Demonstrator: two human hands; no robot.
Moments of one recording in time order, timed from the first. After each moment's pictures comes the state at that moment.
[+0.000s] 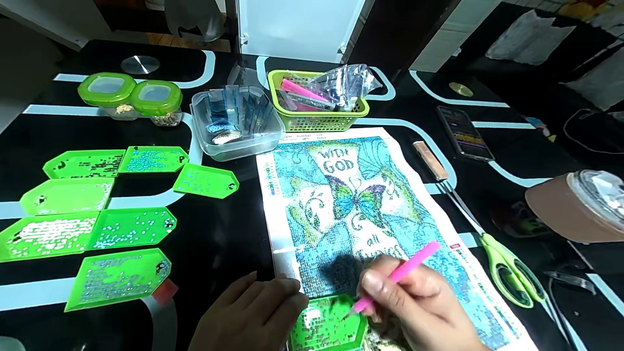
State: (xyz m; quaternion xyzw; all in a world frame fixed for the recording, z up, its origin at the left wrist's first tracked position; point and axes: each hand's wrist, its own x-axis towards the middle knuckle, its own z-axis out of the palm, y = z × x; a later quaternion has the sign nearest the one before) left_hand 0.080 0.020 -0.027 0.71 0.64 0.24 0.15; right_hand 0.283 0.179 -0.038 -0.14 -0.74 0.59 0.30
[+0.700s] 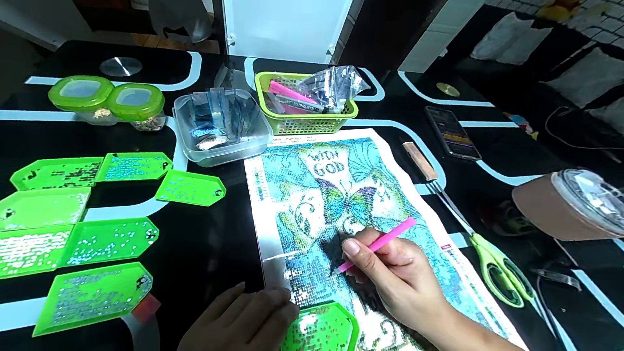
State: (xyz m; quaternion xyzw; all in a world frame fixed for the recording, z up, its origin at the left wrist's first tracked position) left_hand 0.078 0.020 -0.023 0.71 0.64 0.24 0.18; right_hand 0.274 0.209 -0.050 -0.17 -0.79 0.49 0.33
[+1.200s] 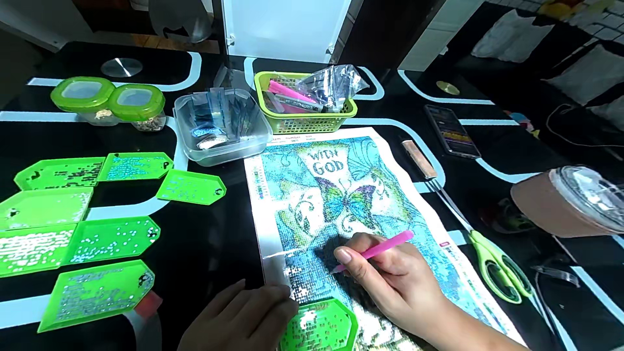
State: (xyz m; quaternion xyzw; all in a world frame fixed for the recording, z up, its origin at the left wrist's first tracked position) left_hand 0.078 0.020 -0.023 0.71 0.64 0.24 0.18; right_hand 0.275 0.207 -0.046 -0.14 -0.86 0.37 0.31
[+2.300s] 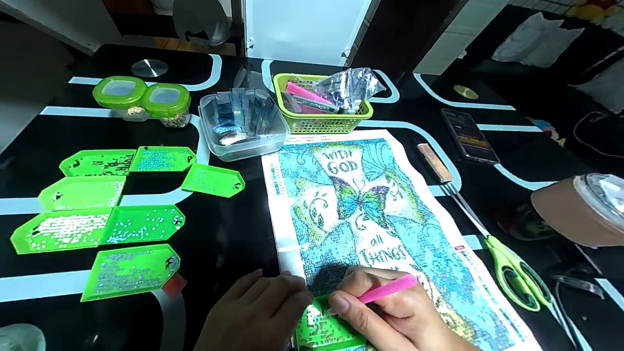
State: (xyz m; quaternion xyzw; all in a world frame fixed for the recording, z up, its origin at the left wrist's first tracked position) left_hand 0.081 0.019 -0.029 0.71 0.65 0.25 0.14; right_hand 0.268 0.175 -0.044 -0.04 -0.85 0.45 0.28
